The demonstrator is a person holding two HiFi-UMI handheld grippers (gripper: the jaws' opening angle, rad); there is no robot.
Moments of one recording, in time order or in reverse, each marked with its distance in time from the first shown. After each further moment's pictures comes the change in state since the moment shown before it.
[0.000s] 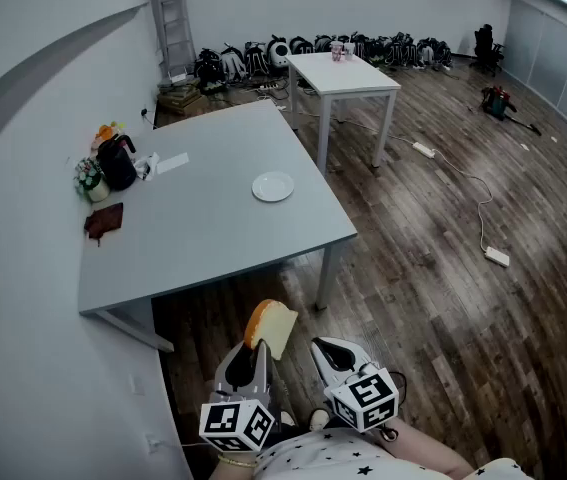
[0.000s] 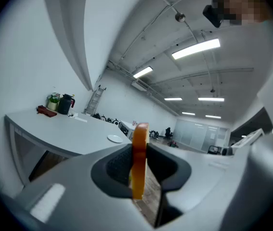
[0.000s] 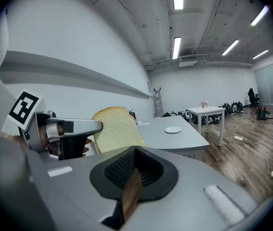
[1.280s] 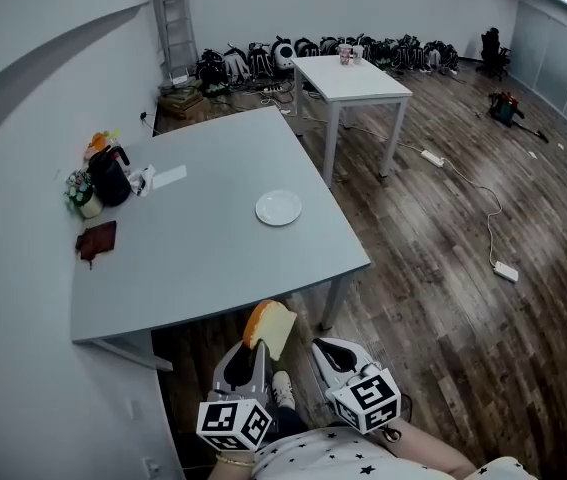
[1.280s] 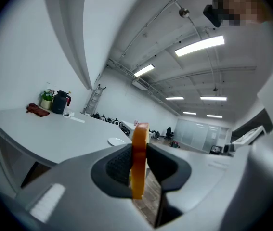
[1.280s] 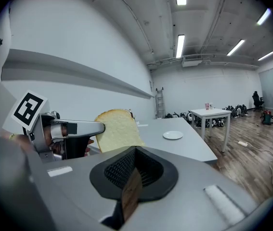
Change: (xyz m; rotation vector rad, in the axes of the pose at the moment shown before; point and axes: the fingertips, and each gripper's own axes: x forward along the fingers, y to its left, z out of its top) left arm 0.105 0.043 0.008 -0.008 0.004 0.000; right arm 0.088 -0.061 0.025 -0.040 0.007 0.021
